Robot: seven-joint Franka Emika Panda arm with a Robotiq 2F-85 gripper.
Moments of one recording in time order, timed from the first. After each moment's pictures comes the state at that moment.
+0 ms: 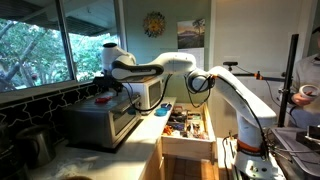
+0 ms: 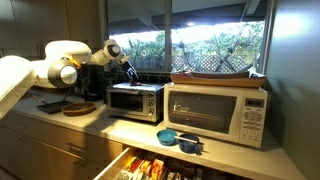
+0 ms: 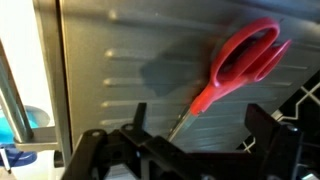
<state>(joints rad) 0.22 0.76 0.02 -0.72 -0.46 1.84 1.50</state>
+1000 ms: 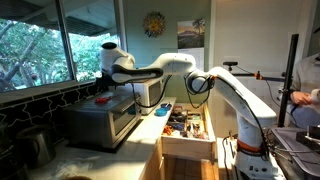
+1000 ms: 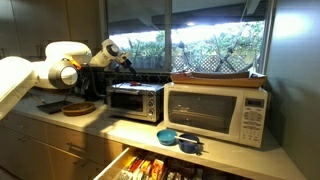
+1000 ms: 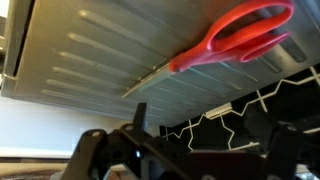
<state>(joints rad) 0.23 0.77 0.02 -0.70 -0.62 1.94 1.12</state>
